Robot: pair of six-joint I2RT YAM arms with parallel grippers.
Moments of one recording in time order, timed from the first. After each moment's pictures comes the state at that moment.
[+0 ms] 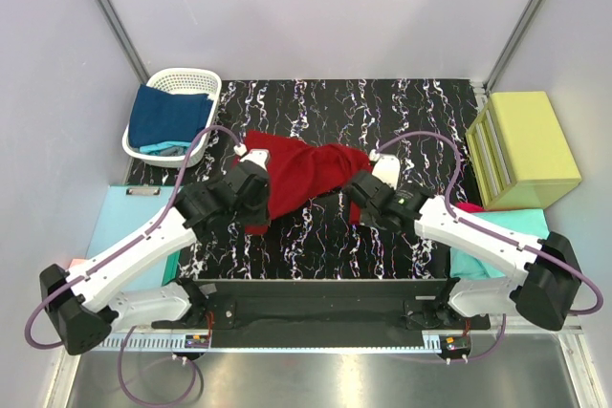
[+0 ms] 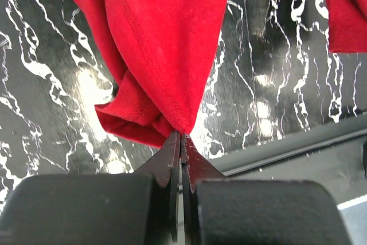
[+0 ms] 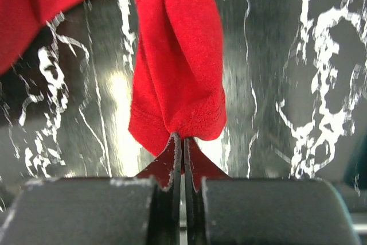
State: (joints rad) left arm -0.82 1.08 1.02 -0.86 -0.21 -0.62; right arm 0.89 1.28 0.99 -0.79 0.52 0.85
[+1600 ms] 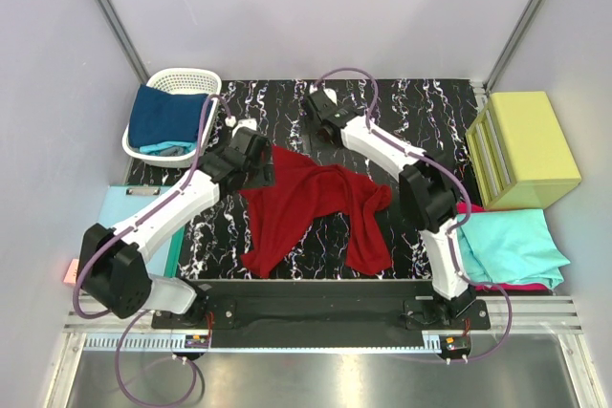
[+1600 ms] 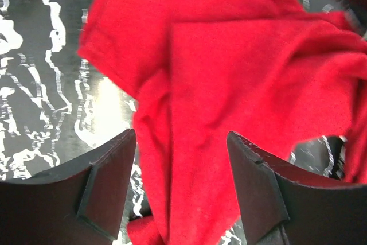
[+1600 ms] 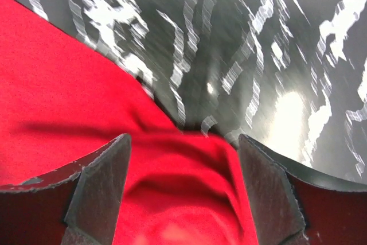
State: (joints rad) left arm -0.56 1.36 1.08 -0.63 -0.29 -0.55; right arm 0.65 2.16 1.86 -0.68 0.29 0.42
